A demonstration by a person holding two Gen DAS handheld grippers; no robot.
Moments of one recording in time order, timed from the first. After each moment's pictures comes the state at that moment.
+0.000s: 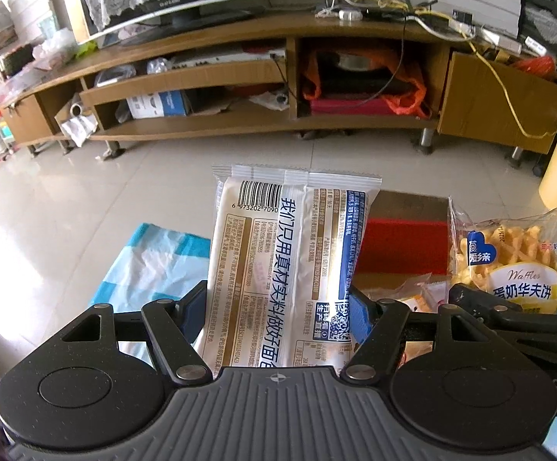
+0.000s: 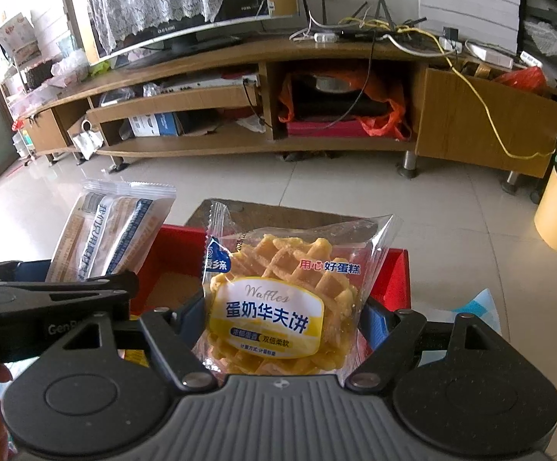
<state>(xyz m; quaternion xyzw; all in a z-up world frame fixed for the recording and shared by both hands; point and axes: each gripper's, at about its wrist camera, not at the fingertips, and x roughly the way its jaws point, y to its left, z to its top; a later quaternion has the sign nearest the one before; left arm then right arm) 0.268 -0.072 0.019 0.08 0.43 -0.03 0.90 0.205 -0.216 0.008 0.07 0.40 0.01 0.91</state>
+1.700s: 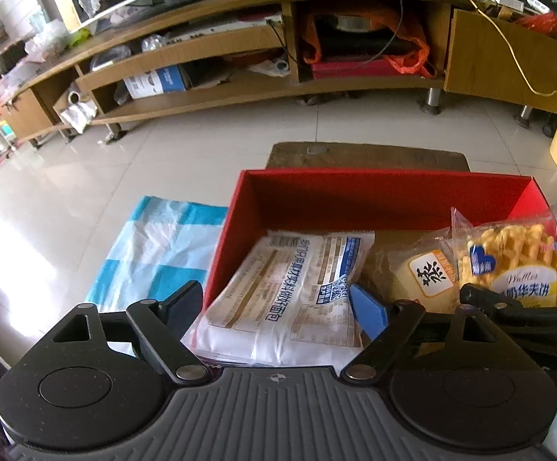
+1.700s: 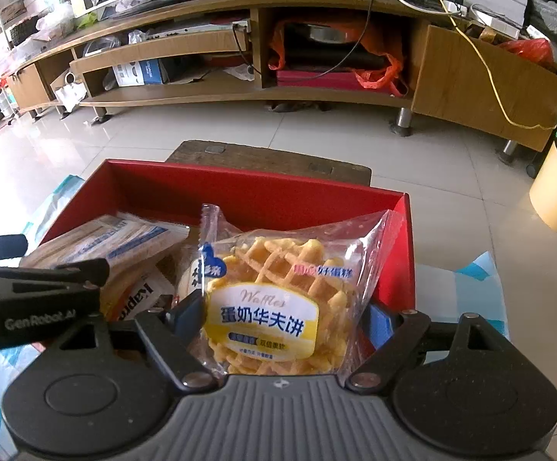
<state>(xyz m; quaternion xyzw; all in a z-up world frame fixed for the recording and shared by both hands) 0.267 -0.076 0.004 0.12 0.46 -0.02 0.88 0.212 -0.213 -0.021 0.05 0.46 0.00 0.89</state>
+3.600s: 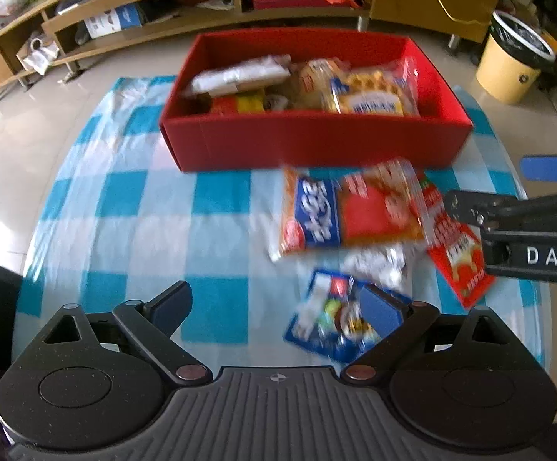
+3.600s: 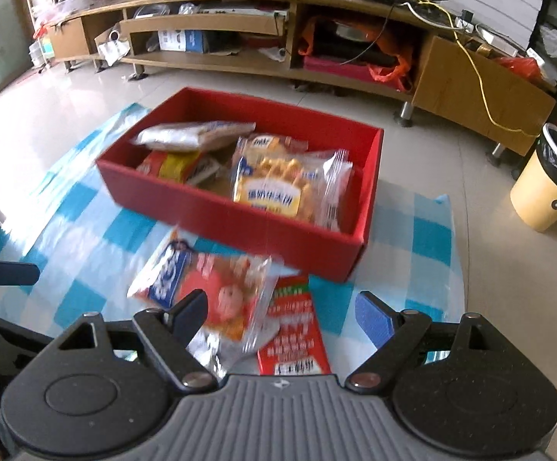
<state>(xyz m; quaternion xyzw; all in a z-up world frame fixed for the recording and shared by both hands) 0.092 -0.050 0.003 0.10 0.54 -0.11 0.83 0.052 -0.194 0.020 -0.02 0.48 0.03 0.88</state>
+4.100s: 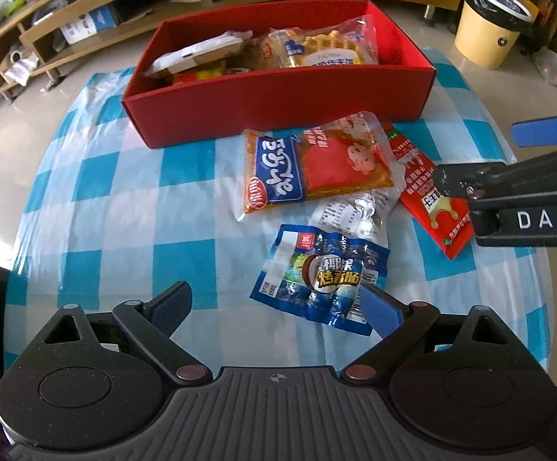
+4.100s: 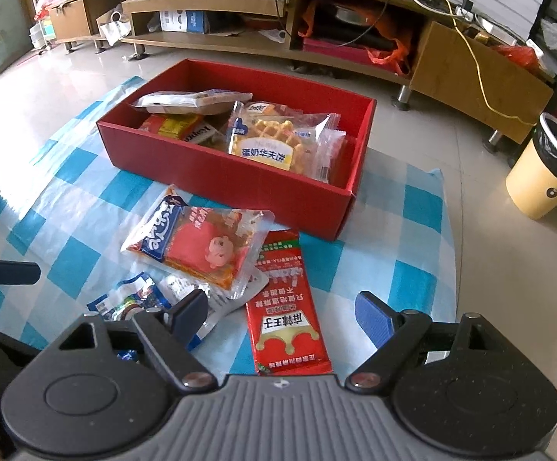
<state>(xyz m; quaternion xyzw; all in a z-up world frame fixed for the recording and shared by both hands) 0.065 -0.070 -0.011 0.14 0.55 -0.13 0.81 0.032 -0.203 0.010 -0.04 0.50 0.03 0.87</state>
